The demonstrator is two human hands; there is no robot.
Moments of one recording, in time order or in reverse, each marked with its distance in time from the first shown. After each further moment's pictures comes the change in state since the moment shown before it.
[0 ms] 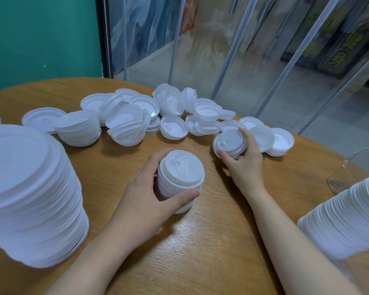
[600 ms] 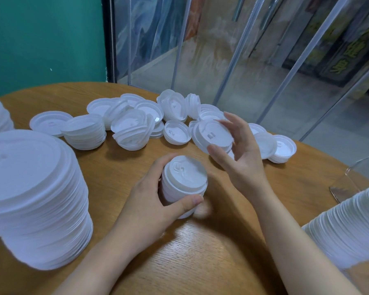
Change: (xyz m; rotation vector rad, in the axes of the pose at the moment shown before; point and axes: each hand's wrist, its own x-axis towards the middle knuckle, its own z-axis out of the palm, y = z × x) left_hand 0.001 -0.001 -0.001 0.020 0.011 0.005; right_hand -0.014 -0.080 -0.011 0.348 -0.277 -0.146
